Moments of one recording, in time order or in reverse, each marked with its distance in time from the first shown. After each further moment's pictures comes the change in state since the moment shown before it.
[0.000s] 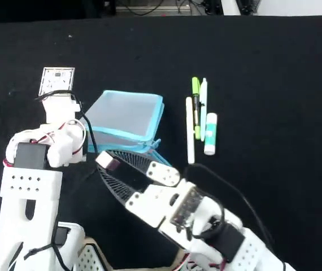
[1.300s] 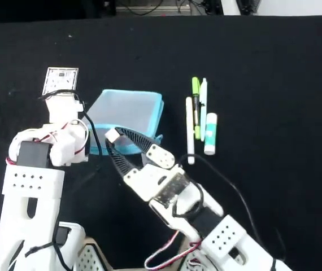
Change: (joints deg) left arm 0.8 0.6 0.0 0.1 0.0; right arm 10.6 21.7 10.6 -32.6 4.7
